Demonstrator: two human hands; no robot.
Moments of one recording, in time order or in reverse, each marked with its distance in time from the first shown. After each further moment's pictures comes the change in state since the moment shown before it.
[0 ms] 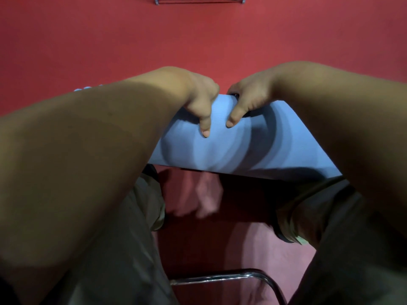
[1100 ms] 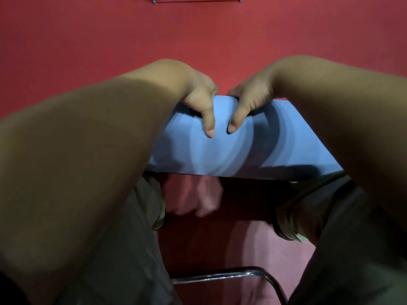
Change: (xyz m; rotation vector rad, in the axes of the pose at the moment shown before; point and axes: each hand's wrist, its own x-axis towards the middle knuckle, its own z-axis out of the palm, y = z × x) left_hand -0.007 -0.002 -0.005 -0.156 -0.136 0.007; right_hand -0.010 -0.002 0.003 0.167 -0.241 0.004
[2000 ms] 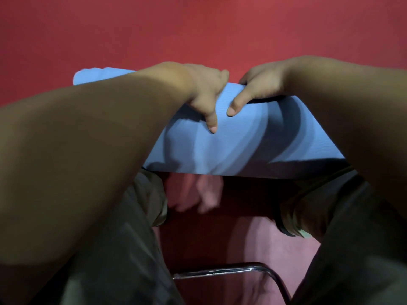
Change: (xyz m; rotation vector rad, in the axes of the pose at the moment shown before) left_hand -0.001 0.003 0.011 0.163 0.264 0.087; right_hand -0.002 0.016 -0.004 0.058 0.264 0.024
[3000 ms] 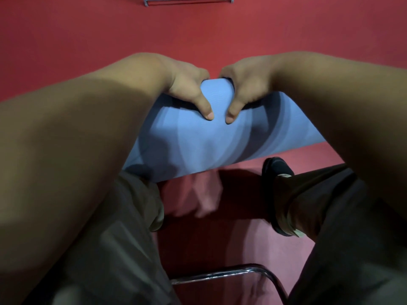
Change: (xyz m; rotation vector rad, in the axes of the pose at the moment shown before) left_hand -0.008 -0.016 -0.022 -0.240 -0.113 -0.047; right_hand -0.019 -0.017 -0.009 -0.345 0.172 -0.147
